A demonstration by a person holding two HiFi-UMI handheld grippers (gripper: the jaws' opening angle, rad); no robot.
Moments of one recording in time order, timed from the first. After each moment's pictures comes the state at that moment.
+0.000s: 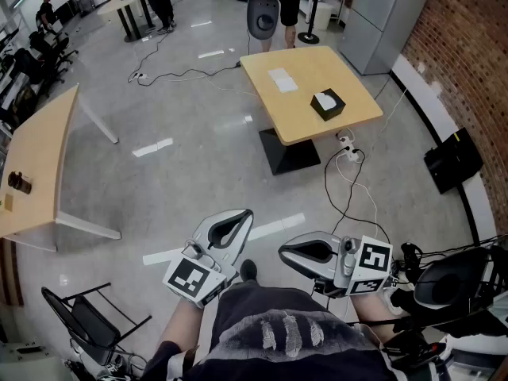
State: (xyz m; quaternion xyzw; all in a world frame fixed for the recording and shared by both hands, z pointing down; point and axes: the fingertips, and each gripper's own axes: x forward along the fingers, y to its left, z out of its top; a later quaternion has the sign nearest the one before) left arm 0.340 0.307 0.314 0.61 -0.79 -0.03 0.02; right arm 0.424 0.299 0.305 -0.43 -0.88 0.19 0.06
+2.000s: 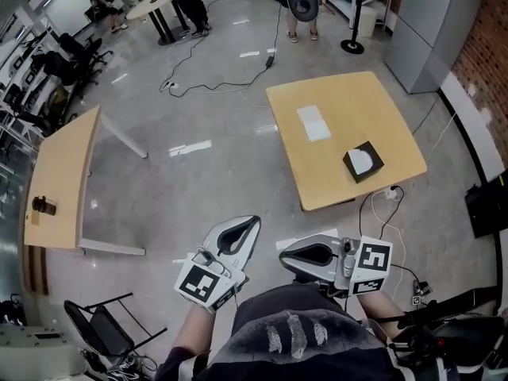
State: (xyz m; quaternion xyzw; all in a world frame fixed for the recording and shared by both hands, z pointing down) left arm 0.124 0.170 0.310 0.53 -0.85 0.02 0.06; right arm 0.205 0.159 0.306 -0.53 -0.82 0.21 0.07
